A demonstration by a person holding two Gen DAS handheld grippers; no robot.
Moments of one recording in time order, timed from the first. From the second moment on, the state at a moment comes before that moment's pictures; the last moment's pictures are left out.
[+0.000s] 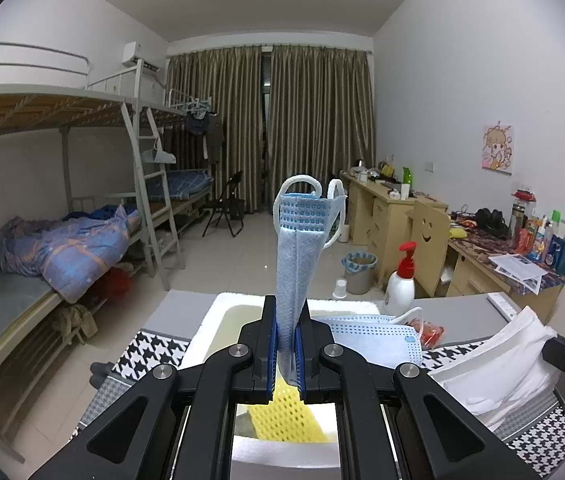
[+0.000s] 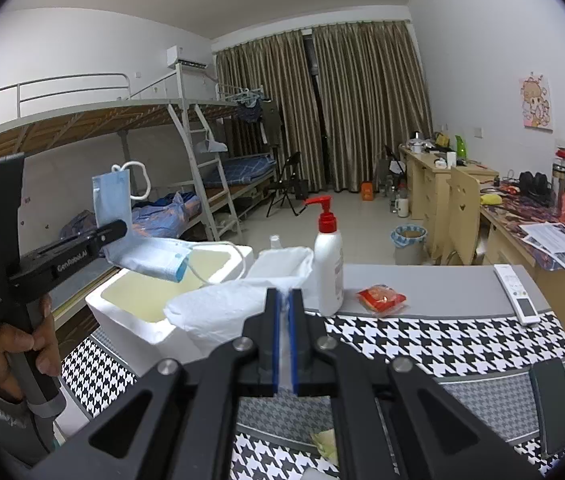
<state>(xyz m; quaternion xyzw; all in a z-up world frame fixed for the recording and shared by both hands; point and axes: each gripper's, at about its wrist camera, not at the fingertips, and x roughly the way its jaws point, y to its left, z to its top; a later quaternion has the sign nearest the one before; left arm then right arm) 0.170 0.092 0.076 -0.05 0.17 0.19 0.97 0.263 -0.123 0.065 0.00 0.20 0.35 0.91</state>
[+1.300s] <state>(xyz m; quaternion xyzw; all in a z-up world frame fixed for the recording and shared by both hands) 0.175 0.135 0.050 -0.07 0.21 0.19 0.96 0.253 -0.099 0.073 0.00 0.21 0.32 0.92</state>
